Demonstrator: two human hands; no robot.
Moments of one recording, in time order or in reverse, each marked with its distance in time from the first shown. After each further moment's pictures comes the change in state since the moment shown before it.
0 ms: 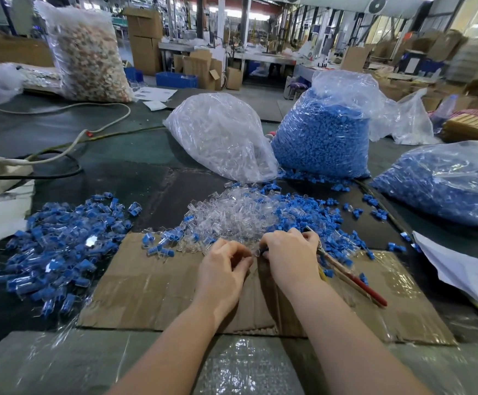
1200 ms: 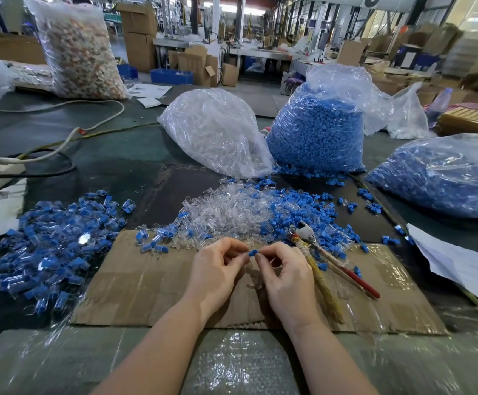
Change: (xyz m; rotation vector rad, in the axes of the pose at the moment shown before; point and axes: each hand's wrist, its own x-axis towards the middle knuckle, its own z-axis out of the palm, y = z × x) left_hand -0.002 0.005 -0.006 -0.250 -0.135 -0.128; right_hand -0.049 0.001 0.022 0.836 0.402 0.025
